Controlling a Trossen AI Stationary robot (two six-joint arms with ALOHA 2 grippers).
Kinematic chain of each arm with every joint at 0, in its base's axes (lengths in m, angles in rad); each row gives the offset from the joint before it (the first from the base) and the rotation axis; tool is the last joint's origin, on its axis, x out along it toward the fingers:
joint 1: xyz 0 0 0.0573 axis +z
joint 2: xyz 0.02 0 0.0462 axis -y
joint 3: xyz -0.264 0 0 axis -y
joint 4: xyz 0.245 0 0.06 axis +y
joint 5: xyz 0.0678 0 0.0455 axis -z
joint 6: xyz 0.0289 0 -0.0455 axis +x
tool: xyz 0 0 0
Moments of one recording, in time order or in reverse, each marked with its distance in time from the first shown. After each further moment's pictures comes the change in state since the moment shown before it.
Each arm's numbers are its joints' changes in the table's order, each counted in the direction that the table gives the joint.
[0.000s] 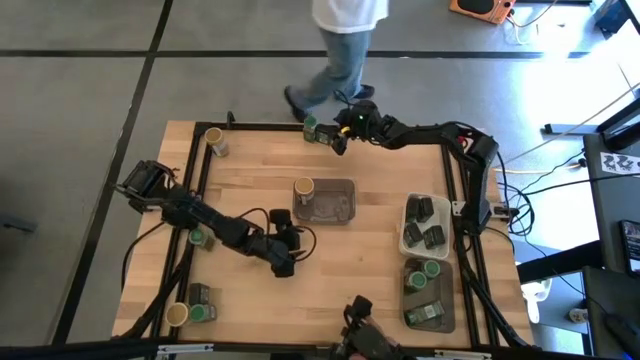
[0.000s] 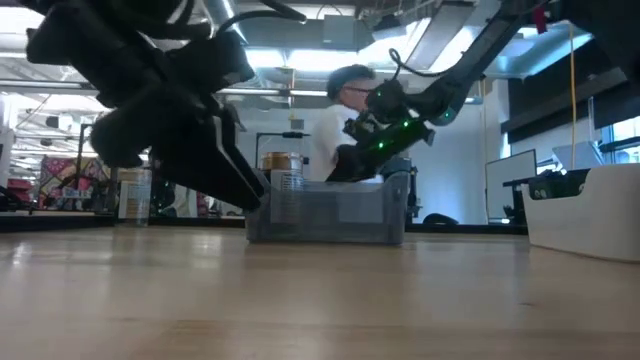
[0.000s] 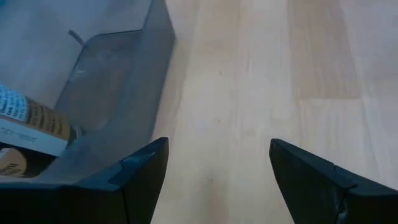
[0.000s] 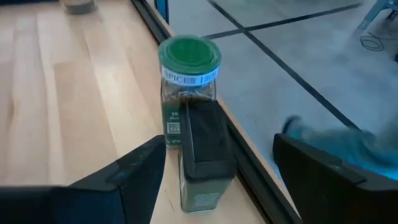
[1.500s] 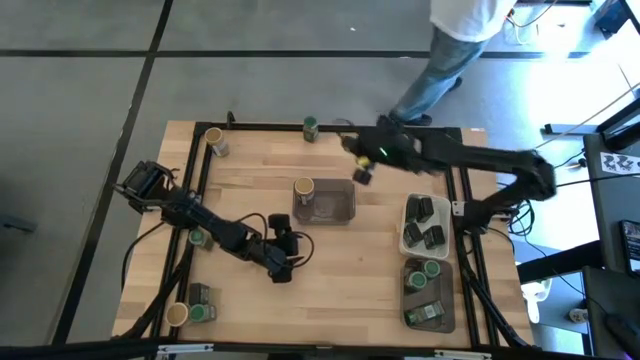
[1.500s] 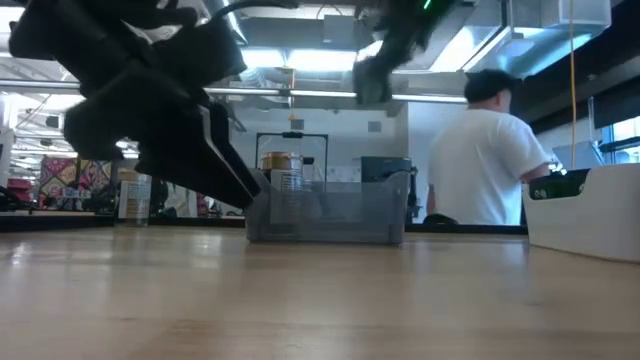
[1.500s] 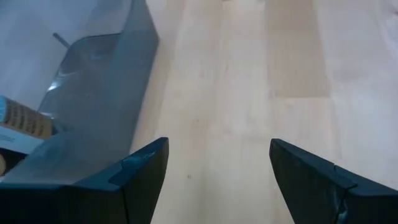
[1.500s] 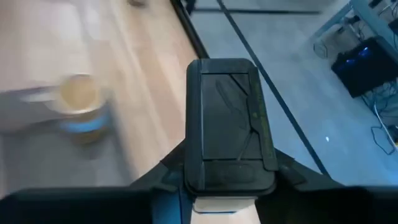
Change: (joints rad) left arm -0.042 0.000 0.000 -0.008 0.001 -0.025; right arm 0.472 0.511 0.203 0.932 0.537 0.071
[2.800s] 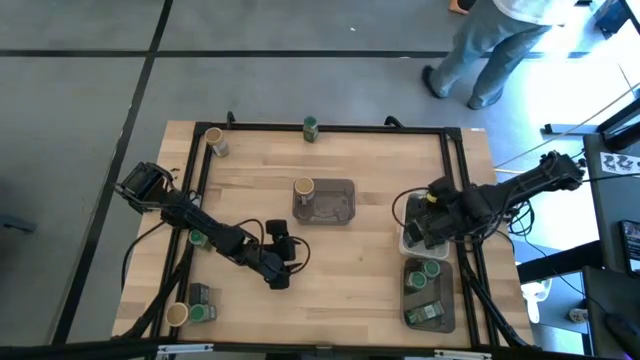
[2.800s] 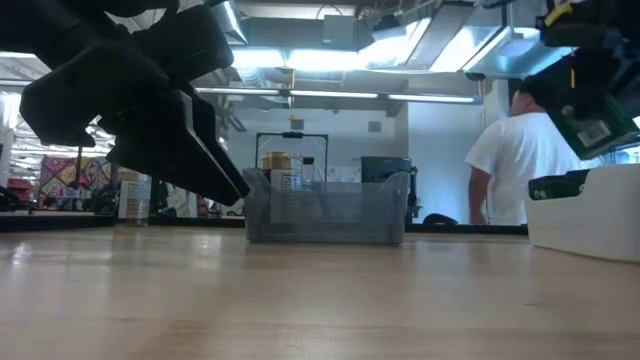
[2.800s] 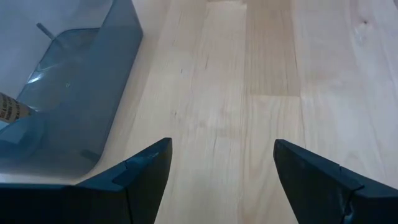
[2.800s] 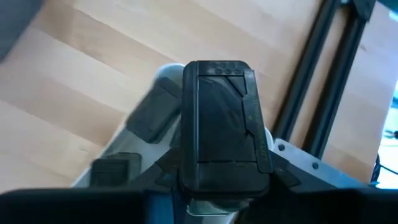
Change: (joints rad) left arm -0.054 0.000 0.000 0.002 0.000 -0.092; right arm 0.588 0.318 -0.373 0.939 0.032 1.641
